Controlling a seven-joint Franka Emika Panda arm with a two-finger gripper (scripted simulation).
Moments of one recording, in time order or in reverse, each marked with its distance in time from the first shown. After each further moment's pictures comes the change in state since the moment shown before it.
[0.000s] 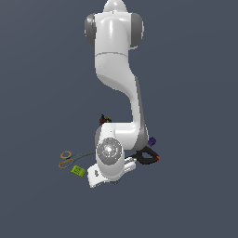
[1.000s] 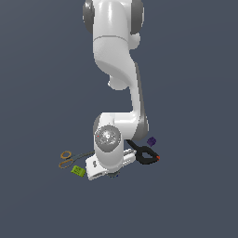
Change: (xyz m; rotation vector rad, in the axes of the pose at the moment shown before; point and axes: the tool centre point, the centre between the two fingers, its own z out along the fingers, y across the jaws) arm -0.021 -0.005 -0.033 0.001 -0.002 0.000
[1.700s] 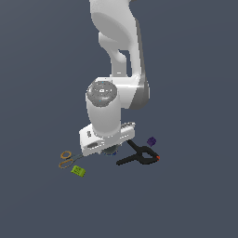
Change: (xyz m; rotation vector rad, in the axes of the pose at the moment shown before) arm -0.057 -0.014 -0.100 -0.001 0.001 0.000
